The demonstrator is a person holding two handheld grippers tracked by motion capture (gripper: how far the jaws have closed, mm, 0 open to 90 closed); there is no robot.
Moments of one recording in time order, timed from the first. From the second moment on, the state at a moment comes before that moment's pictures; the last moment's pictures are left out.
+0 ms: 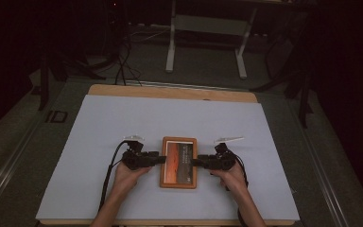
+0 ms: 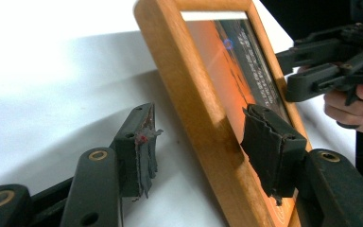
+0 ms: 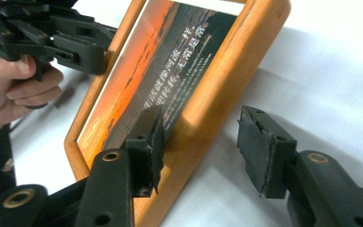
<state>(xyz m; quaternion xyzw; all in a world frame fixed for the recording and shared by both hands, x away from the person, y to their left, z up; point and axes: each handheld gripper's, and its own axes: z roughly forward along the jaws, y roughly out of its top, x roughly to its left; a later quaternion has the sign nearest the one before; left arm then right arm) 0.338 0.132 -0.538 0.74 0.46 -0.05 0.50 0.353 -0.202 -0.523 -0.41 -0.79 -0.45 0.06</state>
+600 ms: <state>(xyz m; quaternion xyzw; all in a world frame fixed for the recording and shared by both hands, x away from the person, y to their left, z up) 0.326 0.150 -0.522 0.72 0.46 0.00 0.52 0.342 -0.204 -0.493 -0.38 -0.80 -0.45 -0.05</state>
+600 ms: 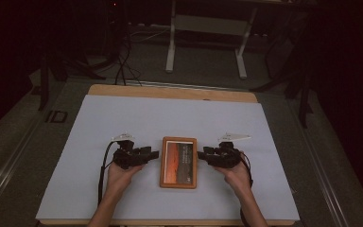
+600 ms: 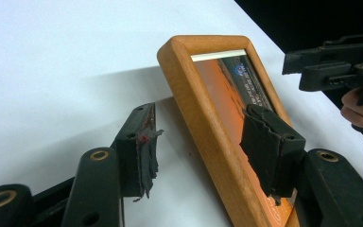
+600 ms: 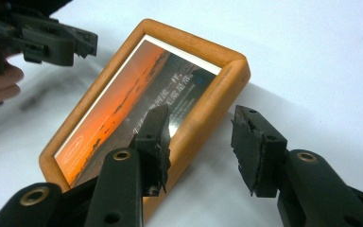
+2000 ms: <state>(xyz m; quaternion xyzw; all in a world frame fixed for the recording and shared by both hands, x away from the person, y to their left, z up) 0.316 0.146 -0.511 0.73 0.44 0.00 0.52 0.369 -0.148 -0.492 -0.34 -0.84 -0.40 -0.15</state>
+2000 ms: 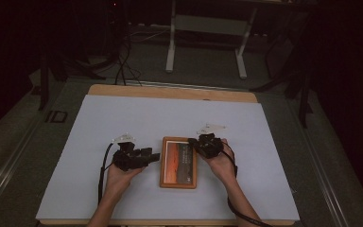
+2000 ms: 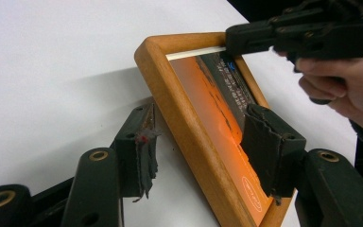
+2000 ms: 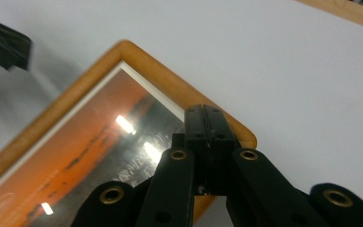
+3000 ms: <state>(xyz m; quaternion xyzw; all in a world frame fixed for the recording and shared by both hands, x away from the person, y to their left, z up) 0.307 0.133 -0.502 0.73 0.42 -0.01 0.53 0.382 -0.178 -0.518 -0.40 -0.82 -0.39 -0.13</state>
